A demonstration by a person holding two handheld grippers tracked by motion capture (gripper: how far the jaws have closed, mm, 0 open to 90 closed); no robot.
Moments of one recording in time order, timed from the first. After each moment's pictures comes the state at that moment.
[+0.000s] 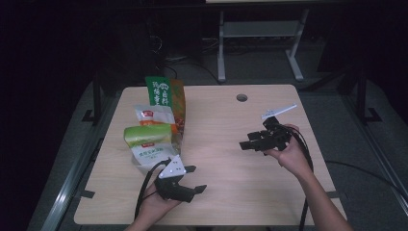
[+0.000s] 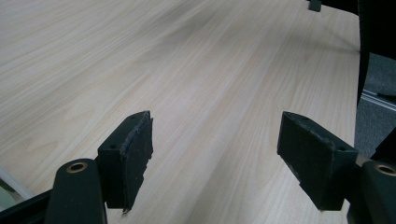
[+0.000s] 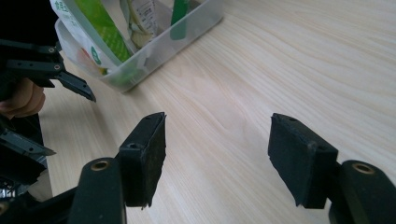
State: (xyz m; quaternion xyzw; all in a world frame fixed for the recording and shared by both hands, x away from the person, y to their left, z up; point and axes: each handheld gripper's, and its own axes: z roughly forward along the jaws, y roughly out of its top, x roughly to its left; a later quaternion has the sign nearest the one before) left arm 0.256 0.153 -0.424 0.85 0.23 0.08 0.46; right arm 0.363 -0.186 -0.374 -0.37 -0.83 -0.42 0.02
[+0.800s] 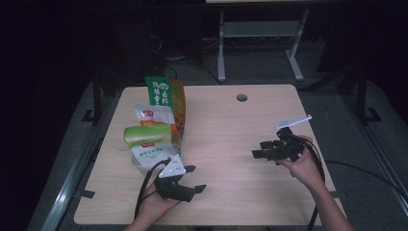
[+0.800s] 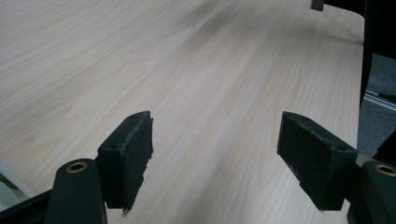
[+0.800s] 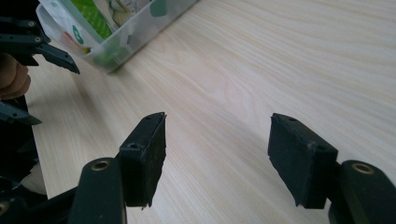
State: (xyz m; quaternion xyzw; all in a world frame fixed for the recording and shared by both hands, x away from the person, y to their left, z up) left arm 0.257 0.153 -0.425 0.85 0.23 0.08 0.46; right arm 0.342 -0.221 -0.399 -0.40 -0.81 -0.42 0.02
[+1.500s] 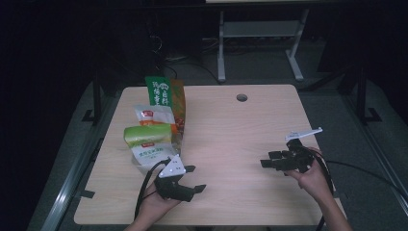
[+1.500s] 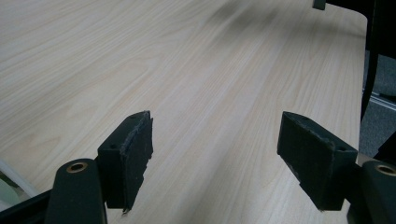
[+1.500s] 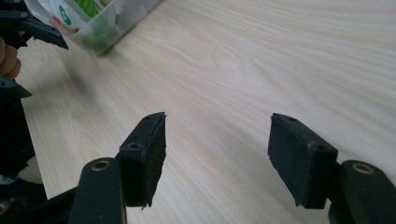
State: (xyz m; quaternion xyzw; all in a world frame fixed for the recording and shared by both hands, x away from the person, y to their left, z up) left arm 0.257 0.154 -0.426 0.85 0.24 0.08 0.46; right arm 0.318 -0.246 -0.422 -0.43 -0.80 -0.42 0.03
